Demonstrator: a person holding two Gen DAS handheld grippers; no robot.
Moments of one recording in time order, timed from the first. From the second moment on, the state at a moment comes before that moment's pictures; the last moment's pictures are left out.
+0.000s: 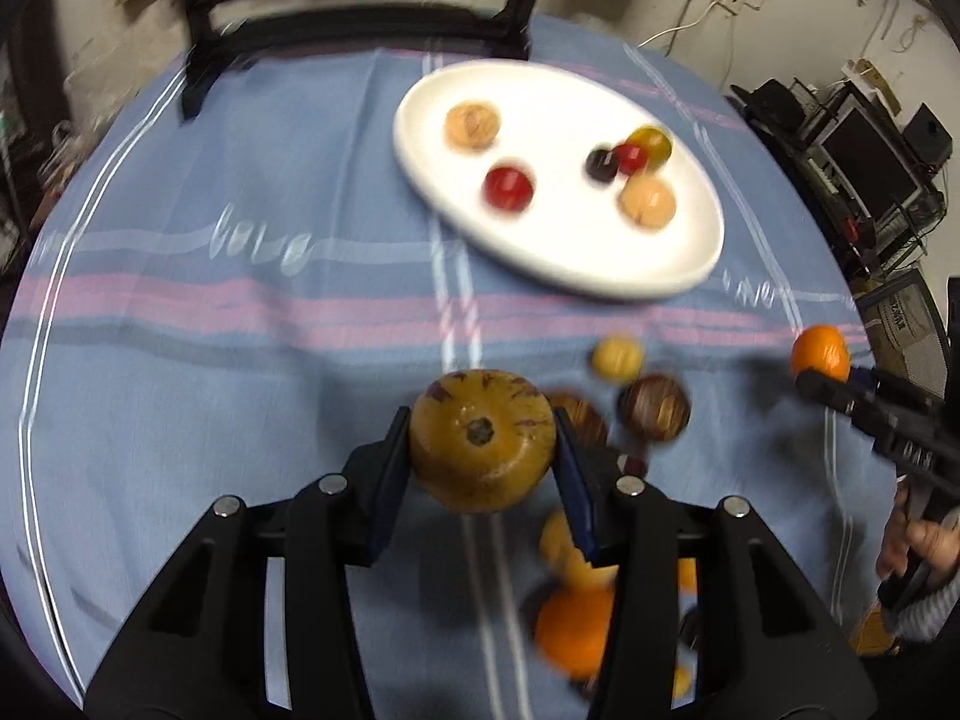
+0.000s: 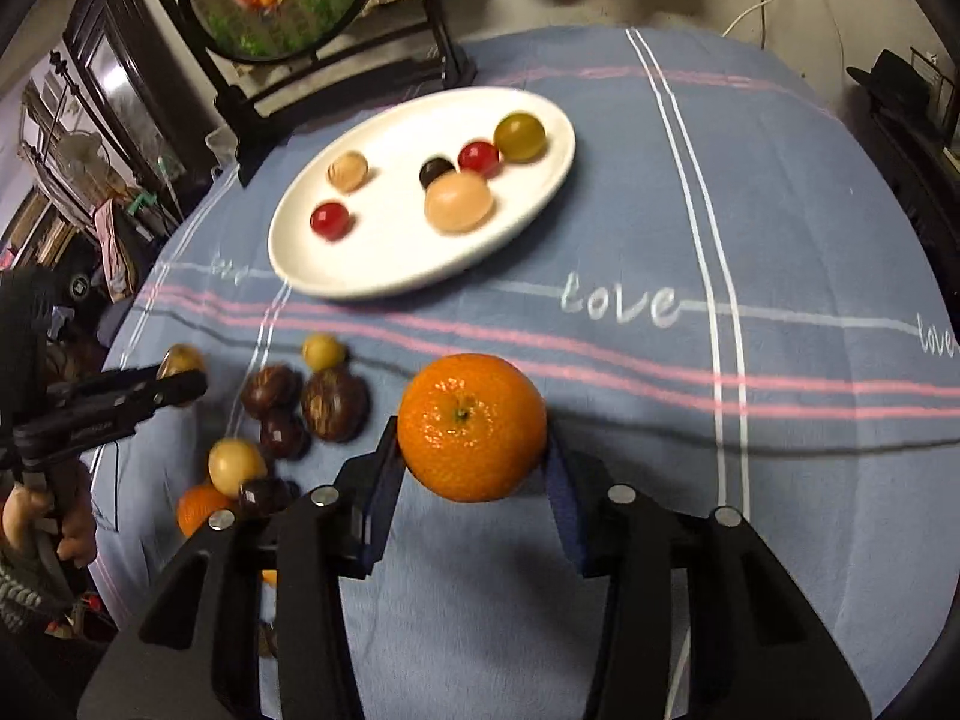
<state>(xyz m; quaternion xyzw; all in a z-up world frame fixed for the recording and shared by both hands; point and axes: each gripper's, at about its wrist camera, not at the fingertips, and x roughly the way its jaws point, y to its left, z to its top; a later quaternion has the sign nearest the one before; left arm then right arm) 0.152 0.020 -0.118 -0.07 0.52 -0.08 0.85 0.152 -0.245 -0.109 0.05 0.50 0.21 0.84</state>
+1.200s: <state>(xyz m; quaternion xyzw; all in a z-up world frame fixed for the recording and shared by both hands) 0.155 0.056 -0.128 -0.09 0.54 -0.05 0.83 0.108 -0.239 -0.123 0.10 0.54 0.21 0.81</state>
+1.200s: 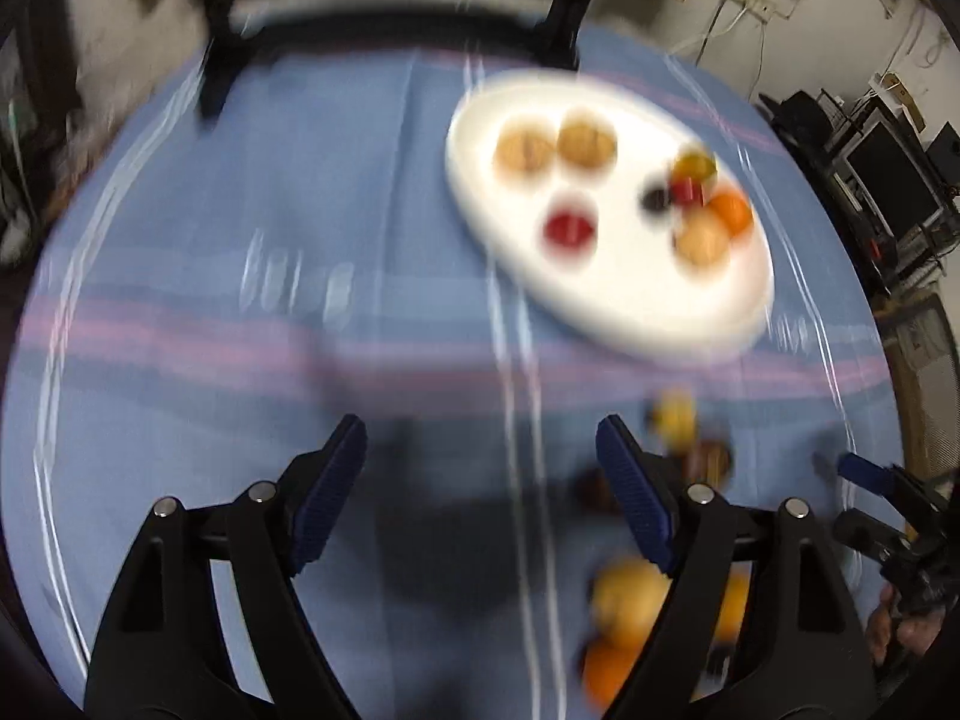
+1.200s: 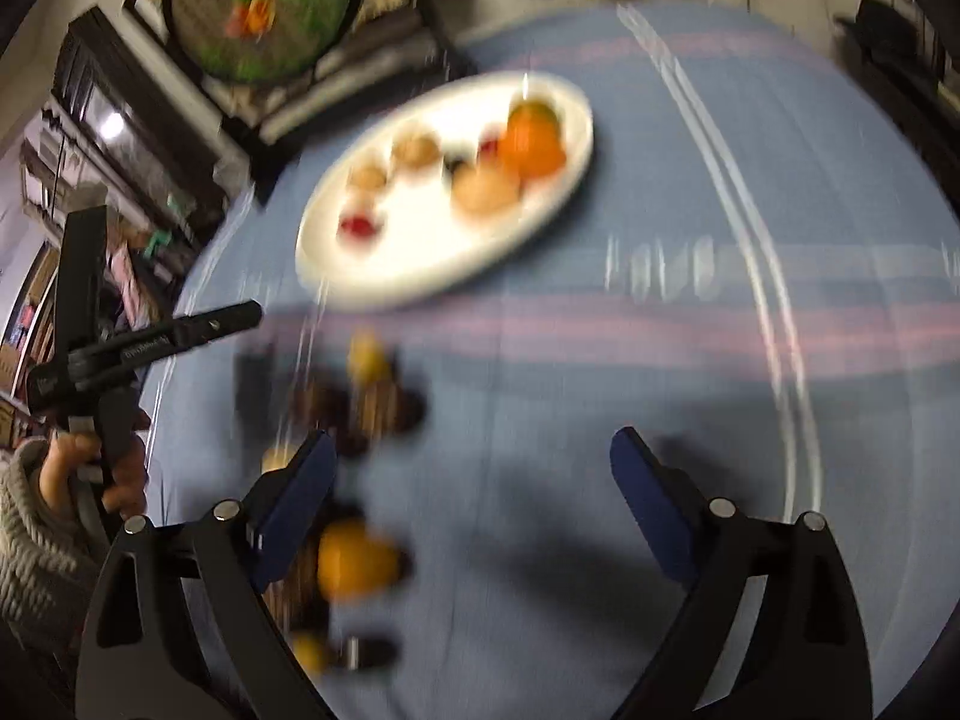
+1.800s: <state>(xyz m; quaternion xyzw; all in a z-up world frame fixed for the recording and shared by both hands) 0.062 0.006 -0.135 -0.02 0.55 -0.11 0.83 0.060 -0.264 -0.078 0.09 0.50 0.16 0.85</state>
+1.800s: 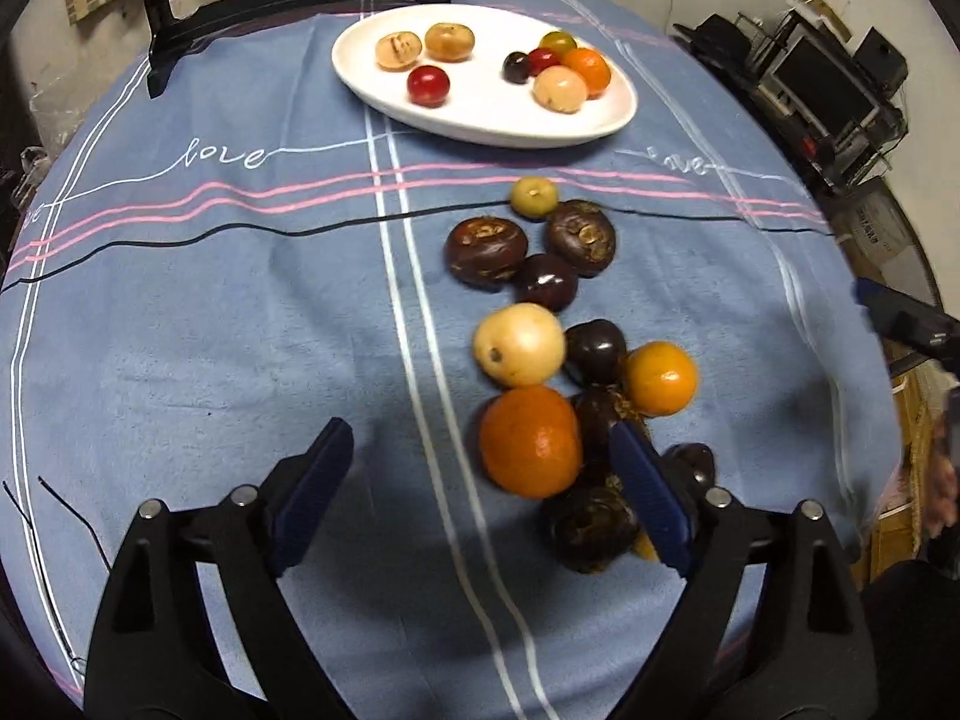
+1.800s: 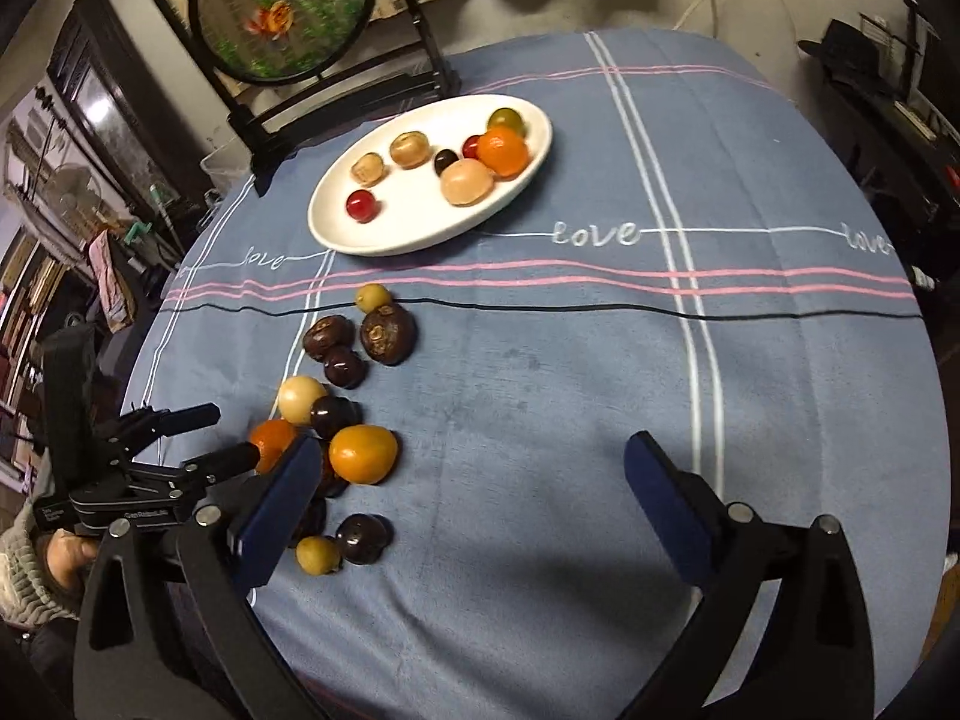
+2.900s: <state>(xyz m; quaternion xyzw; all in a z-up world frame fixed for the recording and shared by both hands) 0.063 0.021 -0.158 -0.04 0.56 -0.10 0.82 0.057 -0.276 -0.078 0.11 0.51 0.15 0.84</state>
